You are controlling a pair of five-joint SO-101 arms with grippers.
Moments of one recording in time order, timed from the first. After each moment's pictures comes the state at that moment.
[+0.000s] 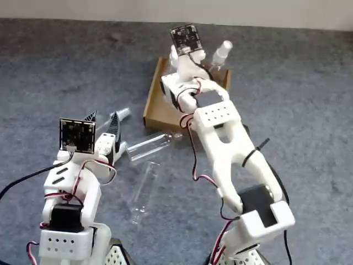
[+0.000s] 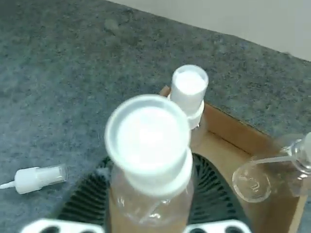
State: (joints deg) left arm -2.2 -86.4 74.6 37.2 0.3; right arm -22.9 4.2 8.0 29.8 3.1
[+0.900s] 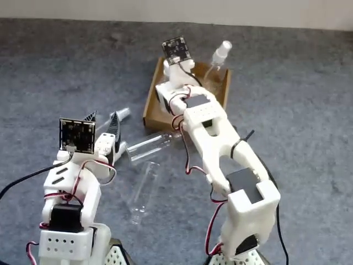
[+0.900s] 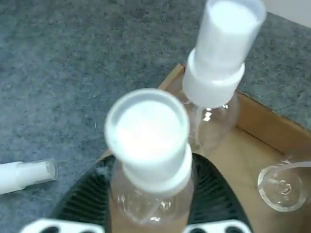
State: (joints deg) left arm -2.2 -86.4 74.6 37.2 0.3; right arm -24.3 15.7 6.9 23.0 3.2
